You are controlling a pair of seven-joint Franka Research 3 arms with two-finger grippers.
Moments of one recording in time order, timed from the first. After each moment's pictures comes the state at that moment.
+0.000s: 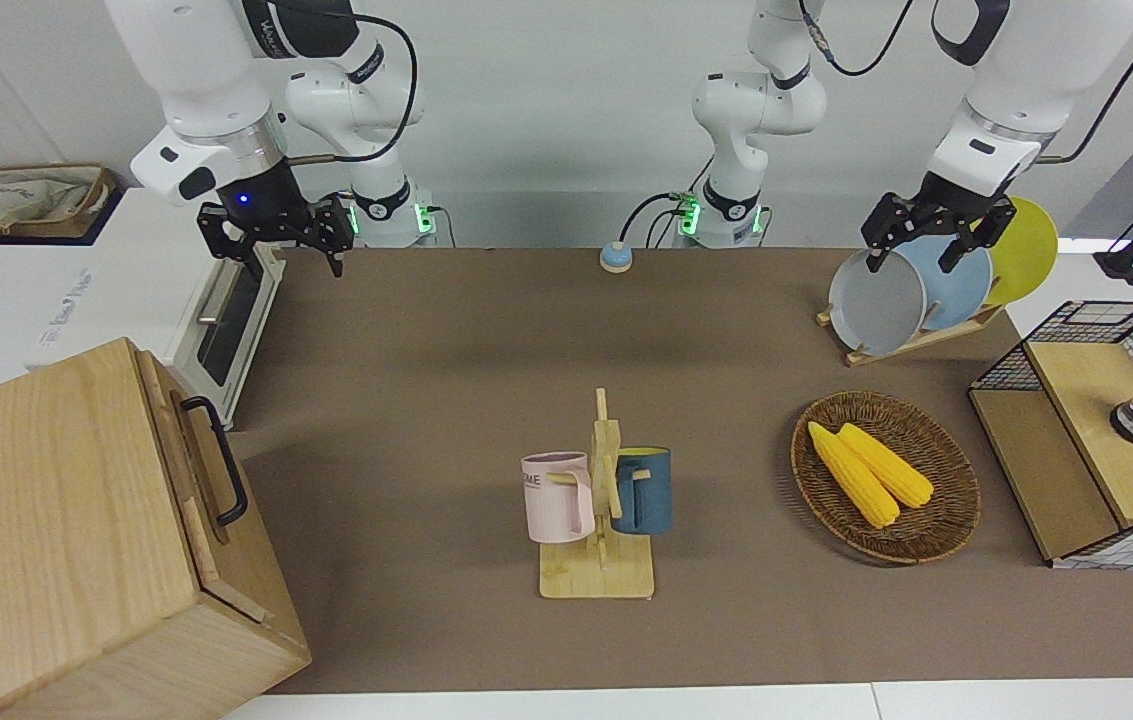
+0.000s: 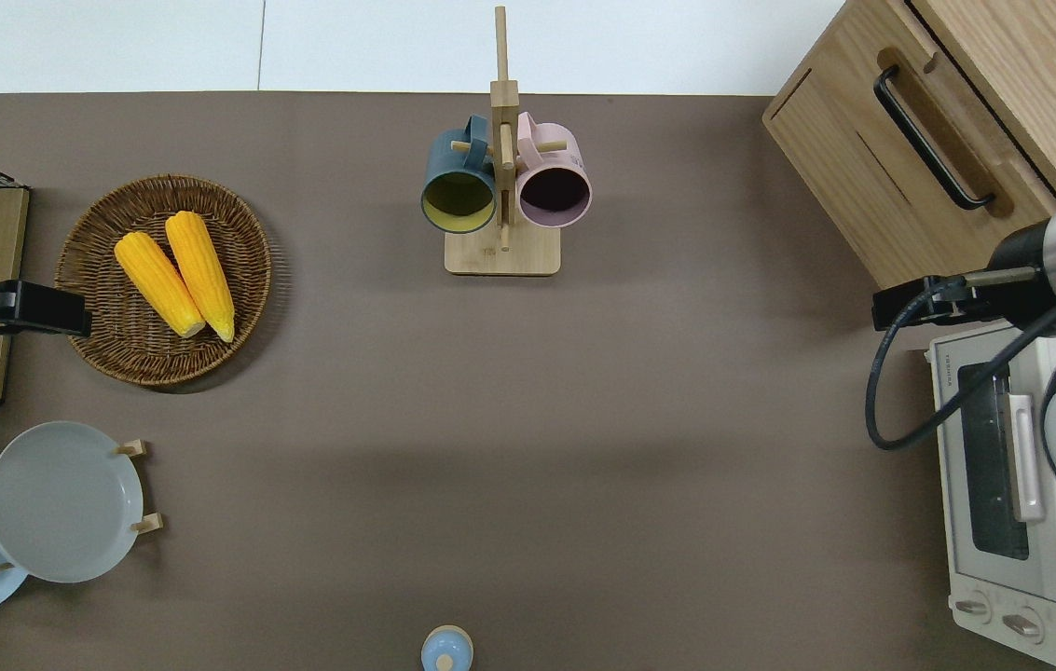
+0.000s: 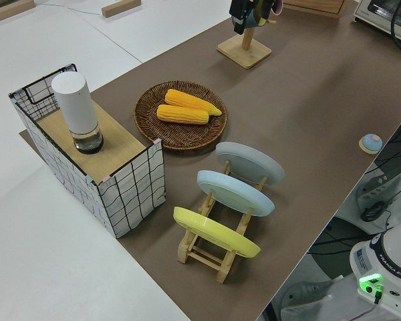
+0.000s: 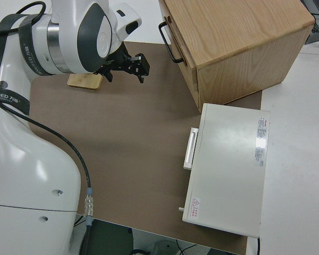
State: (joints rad) left arm -0.15 0.04 0.15 -1.49 -0.02 1.55 0.05; right arm 0.04 0.06 0.04 -1.49 0.00 1.56 0.03
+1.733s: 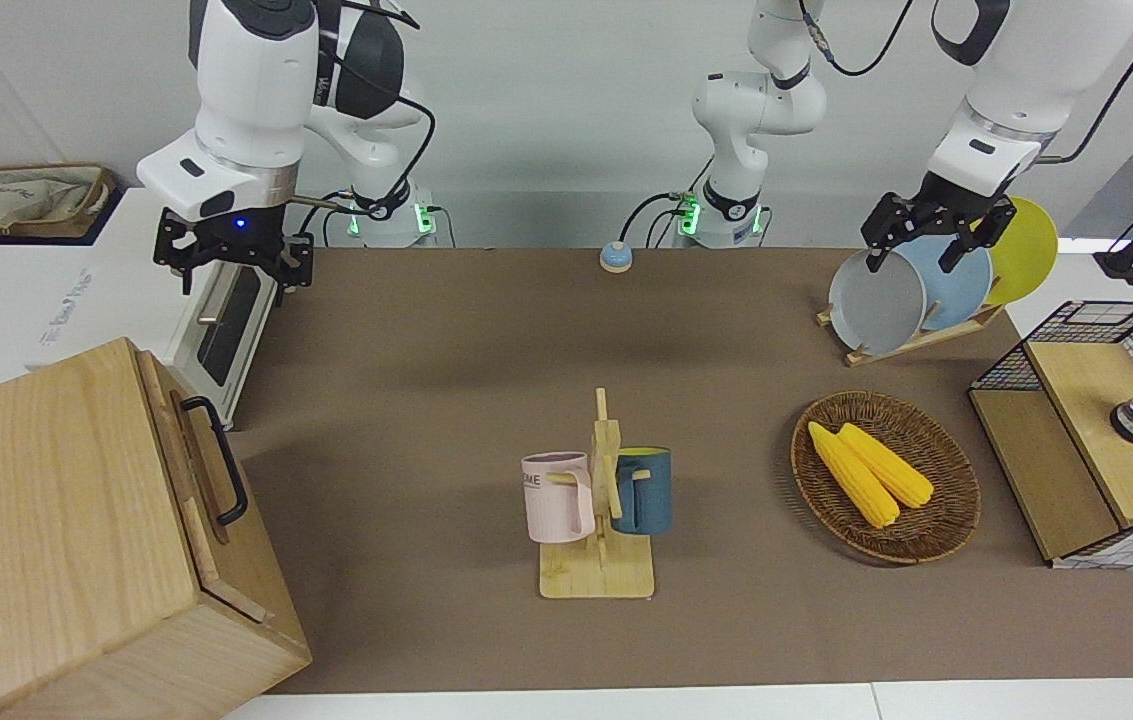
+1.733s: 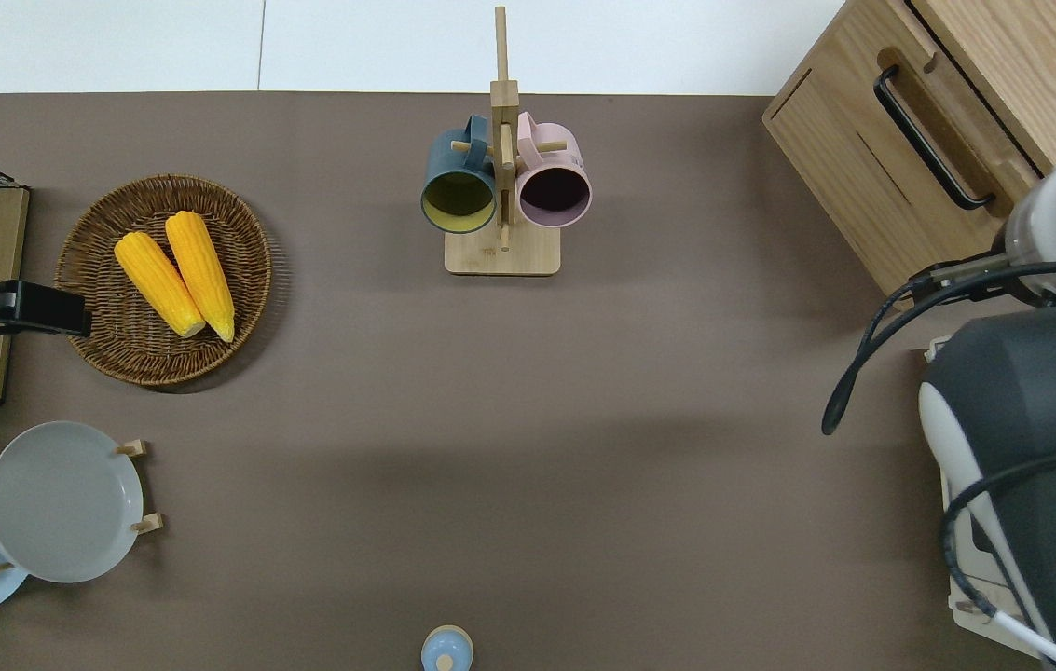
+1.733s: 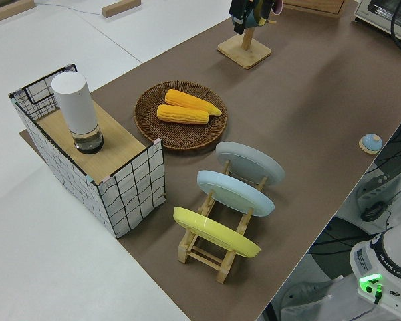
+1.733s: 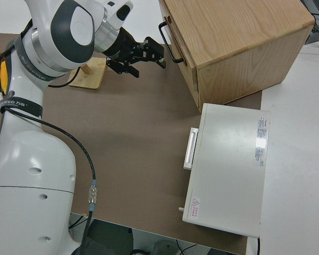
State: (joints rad) left arm -0.15 0.04 0.15 -1.49 -0.02 1.55 0.05; right arm 0.04 0.13 0.14 -1.47 -0.50 1.61 0.03
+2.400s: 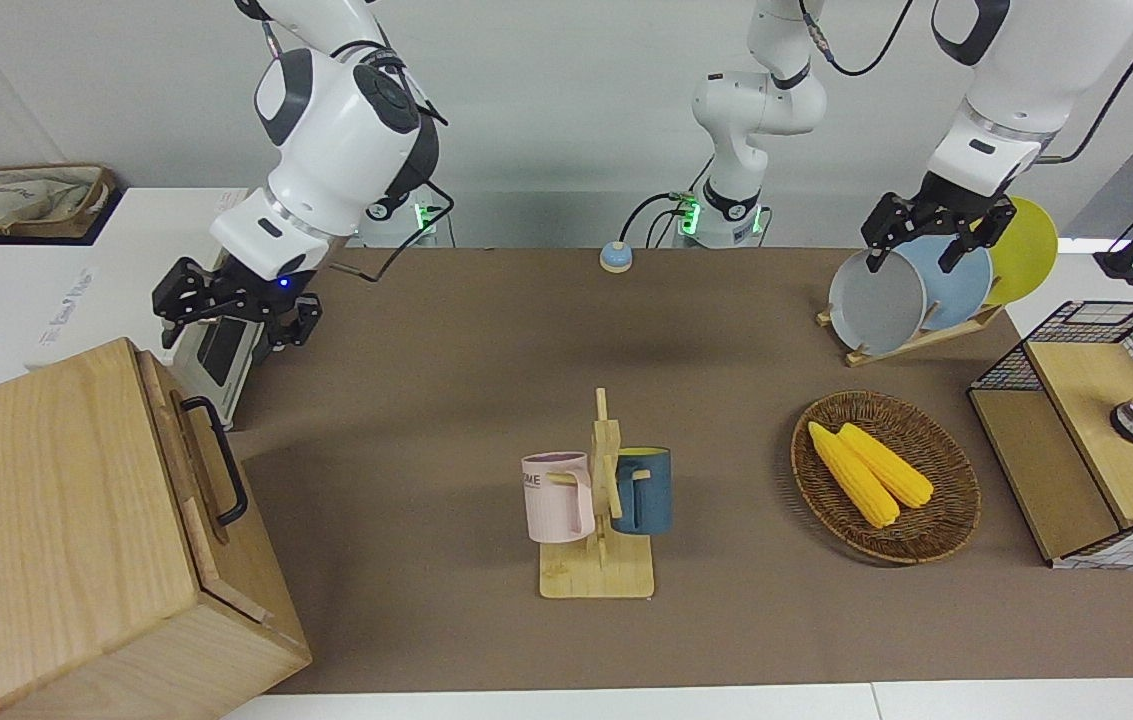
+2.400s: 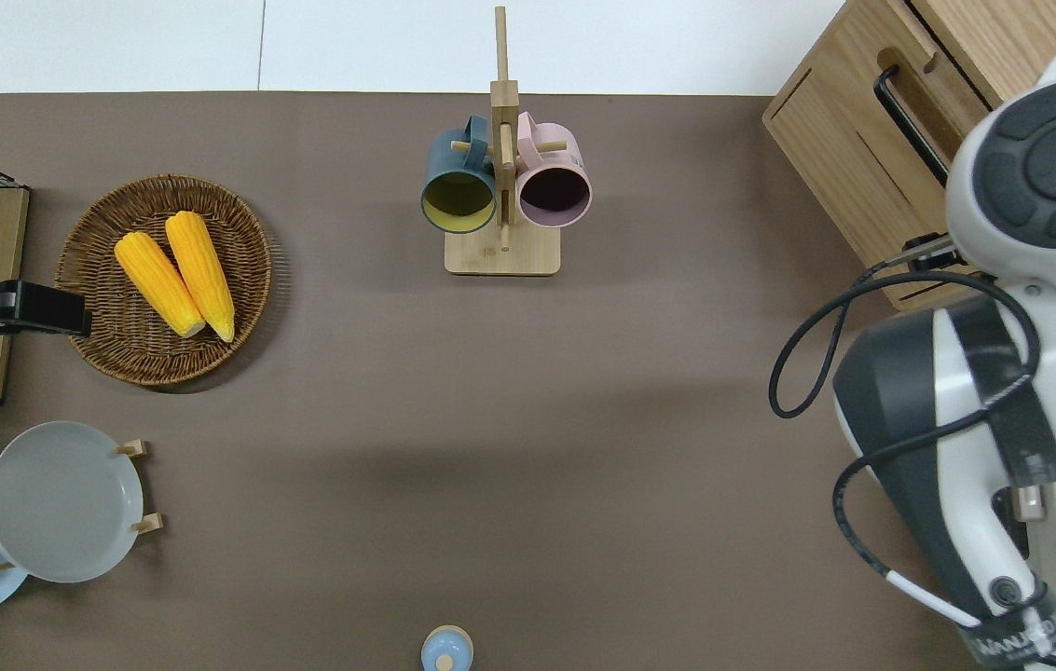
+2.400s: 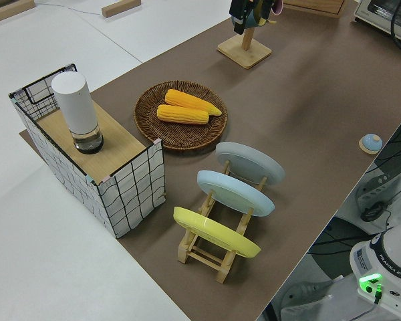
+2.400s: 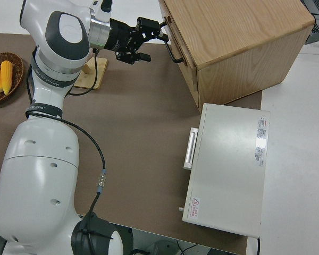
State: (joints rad) left arm -0.15 0.04 0.15 -1.49 -0.02 1.55 0.05; right arm 0.05 0.23 0.21 -1.50 -0.89 1.79 0.03
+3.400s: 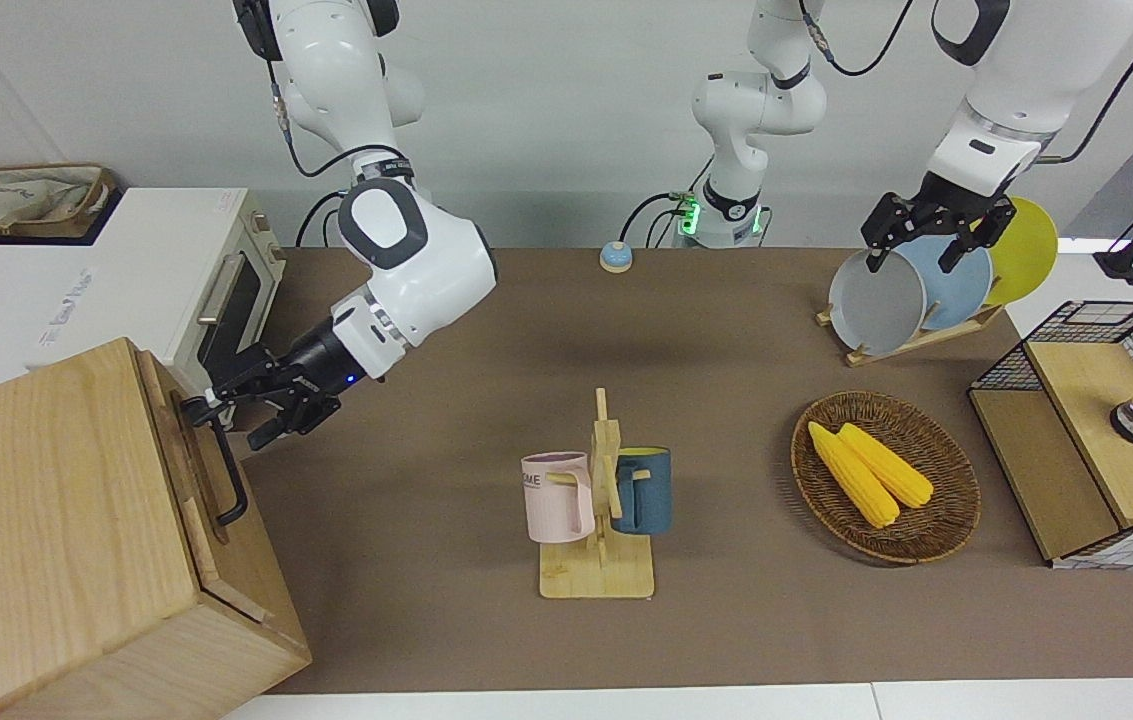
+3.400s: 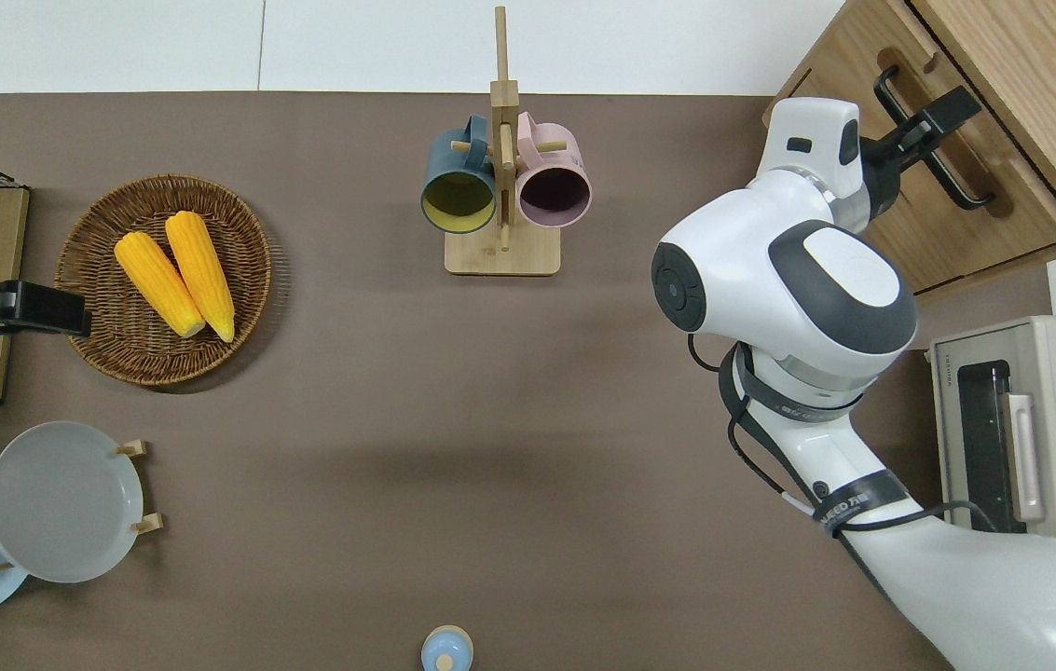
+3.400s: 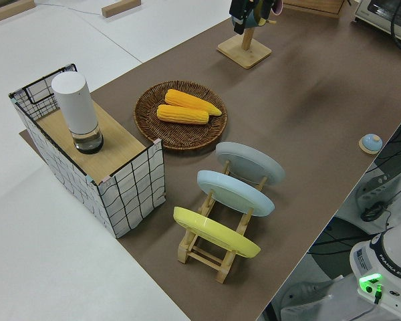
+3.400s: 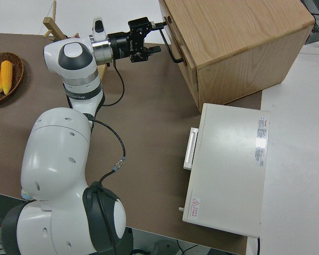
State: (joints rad) left arm -0.15 0.04 0.15 -1.49 -0.02 1.55 0.05; right arm 0.12 0.40 0.21 -1.57 -1.48 1.84 0.29
